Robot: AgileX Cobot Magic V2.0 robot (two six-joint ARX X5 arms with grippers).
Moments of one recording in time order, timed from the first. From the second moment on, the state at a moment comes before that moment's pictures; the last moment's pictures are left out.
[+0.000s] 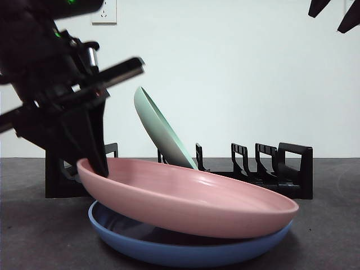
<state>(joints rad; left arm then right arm) -0.72 1.36 0.83 -0.49 0.08 -0.67 0.44 0.98 1.13 -0.96 -0.15 0.18</state>
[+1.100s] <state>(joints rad) -0.66 1.16 0.86 -0.63 0.03 -0.56 0.44 0.98 1.13 -0.98 -0.15 0.18</state>
